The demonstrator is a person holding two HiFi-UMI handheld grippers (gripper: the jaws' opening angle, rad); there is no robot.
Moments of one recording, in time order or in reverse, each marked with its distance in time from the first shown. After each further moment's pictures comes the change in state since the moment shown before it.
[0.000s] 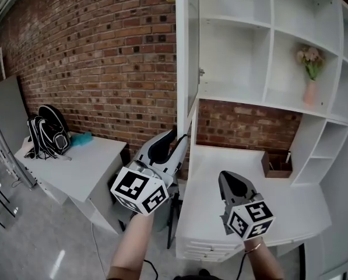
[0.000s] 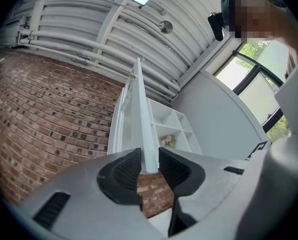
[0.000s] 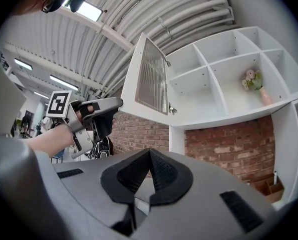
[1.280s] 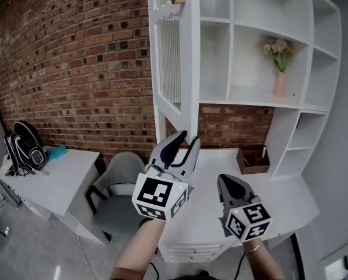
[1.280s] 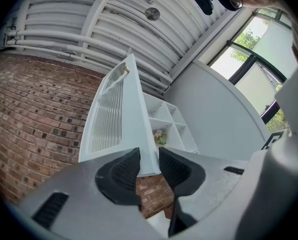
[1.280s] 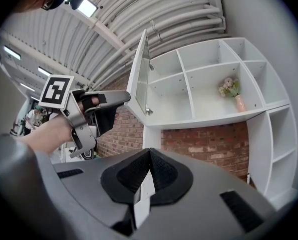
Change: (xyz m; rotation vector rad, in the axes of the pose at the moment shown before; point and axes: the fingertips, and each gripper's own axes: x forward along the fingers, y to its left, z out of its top) left arm 0.095 -0.101 -0.032 0.055 0.057 -0.053; right arm -0.059 -0.091 -0.005 -0.011 0.017 -0.164
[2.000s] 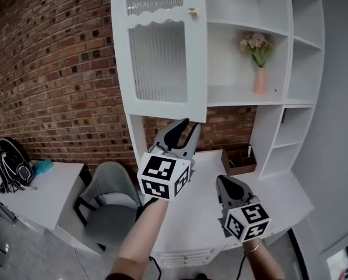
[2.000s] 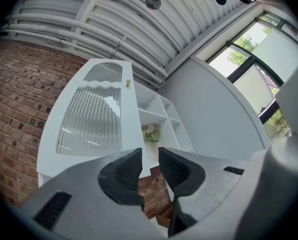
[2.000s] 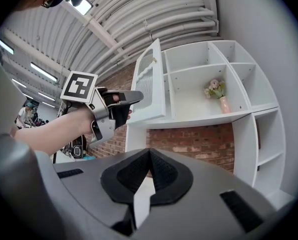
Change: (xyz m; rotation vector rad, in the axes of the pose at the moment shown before) left arm 0.113 -0.030 -0.021 -0.015 0.035 -0.103; right arm -0.016 -0.076 -0.002 0.003 0.005 -0.096
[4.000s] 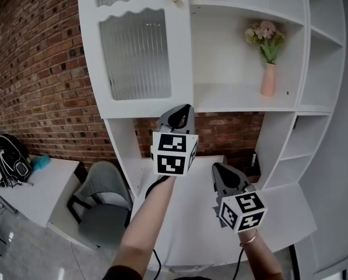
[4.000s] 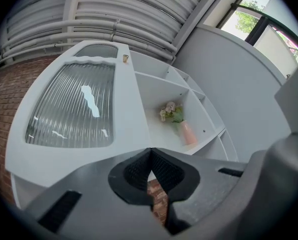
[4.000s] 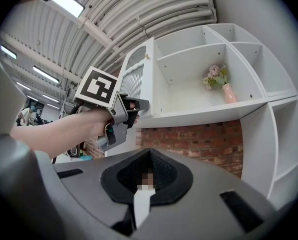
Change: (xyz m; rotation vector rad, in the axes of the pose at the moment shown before) left arm 0.154 0.055 -0.079 0.108 0.147 0.242; right arm 0.099 -0.113 -0.009 -0.003 -0.002 0.064
